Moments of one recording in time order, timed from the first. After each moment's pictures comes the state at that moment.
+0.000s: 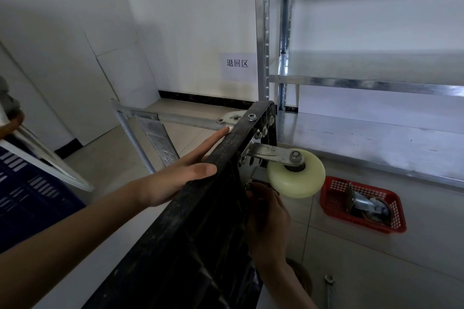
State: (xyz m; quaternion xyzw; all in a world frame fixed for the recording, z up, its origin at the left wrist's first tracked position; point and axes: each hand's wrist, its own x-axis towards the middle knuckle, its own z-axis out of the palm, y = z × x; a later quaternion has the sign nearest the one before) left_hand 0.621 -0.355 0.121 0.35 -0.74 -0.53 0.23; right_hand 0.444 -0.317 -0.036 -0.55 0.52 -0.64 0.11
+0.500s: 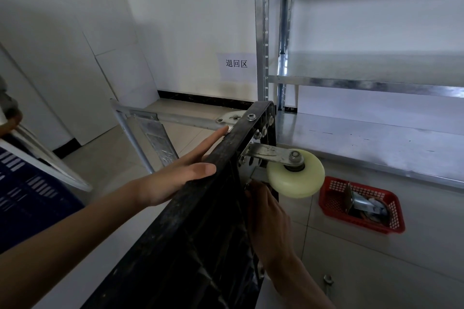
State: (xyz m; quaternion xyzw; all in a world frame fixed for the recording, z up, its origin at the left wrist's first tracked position) left_hand 0.622 -0.355 0.119 0.35 -0.74 -0.53 0.23; right_hand 0.433 -0.318 -0.033 -0.68 0.56 -0.47 0.04
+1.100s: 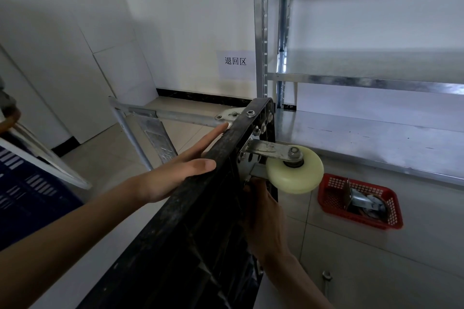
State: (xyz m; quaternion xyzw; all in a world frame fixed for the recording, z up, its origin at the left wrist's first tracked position) left_hand 0.622 -0.357 0.118 0.35 -0.74 -0.52 0.23; right_hand 0.441 -0.320 -0.036 -0.65 0.58 -0.47 0.11
